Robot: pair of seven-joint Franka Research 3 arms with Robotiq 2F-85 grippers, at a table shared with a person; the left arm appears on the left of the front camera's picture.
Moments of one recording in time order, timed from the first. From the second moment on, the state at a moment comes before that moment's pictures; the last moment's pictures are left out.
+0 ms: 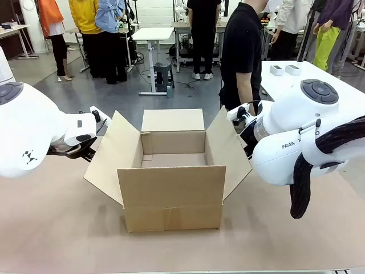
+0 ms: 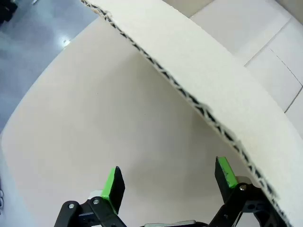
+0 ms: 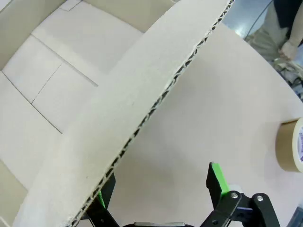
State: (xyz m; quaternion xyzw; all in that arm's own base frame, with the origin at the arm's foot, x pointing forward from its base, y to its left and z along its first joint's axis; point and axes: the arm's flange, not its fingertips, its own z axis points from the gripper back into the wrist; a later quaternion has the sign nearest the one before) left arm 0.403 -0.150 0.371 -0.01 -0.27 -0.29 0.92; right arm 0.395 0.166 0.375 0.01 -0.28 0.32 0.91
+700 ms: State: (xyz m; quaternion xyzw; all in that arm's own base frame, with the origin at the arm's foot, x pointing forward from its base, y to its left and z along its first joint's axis) left arm 0.403 -0.150 0.371 -0.01 -0.27 -0.29 0.92; right arm 0.395 0.166 0.375 0.01 -0.28 0.32 0.91
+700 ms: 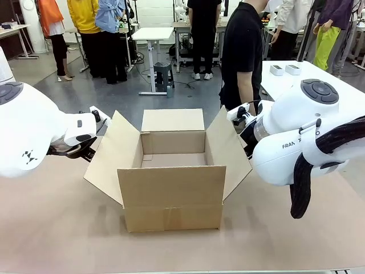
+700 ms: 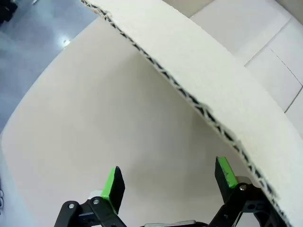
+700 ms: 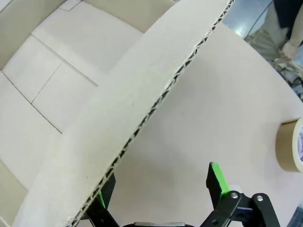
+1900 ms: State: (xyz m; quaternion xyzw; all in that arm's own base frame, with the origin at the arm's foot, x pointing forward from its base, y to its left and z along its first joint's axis) left arm 0.351 -0.053 0.596 0.06 -0.34 -0.32 0.88; right arm 0.244 0.126 0.584 -0.03 -0.33 0.27 0.90
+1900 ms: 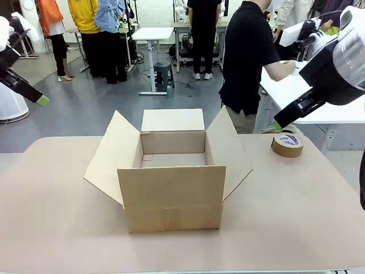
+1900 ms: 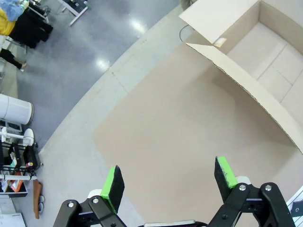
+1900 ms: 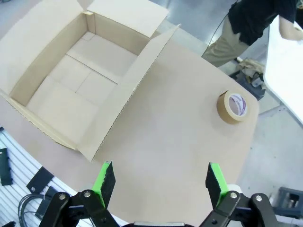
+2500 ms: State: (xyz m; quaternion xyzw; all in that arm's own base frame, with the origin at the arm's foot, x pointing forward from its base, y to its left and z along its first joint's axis) left arm 0.356 -0.056 0.588 0.05 -0.33 -0.32 0.89; right arm 0.268 0.124 0.565 -0.02 -0.30 0.28 0.91
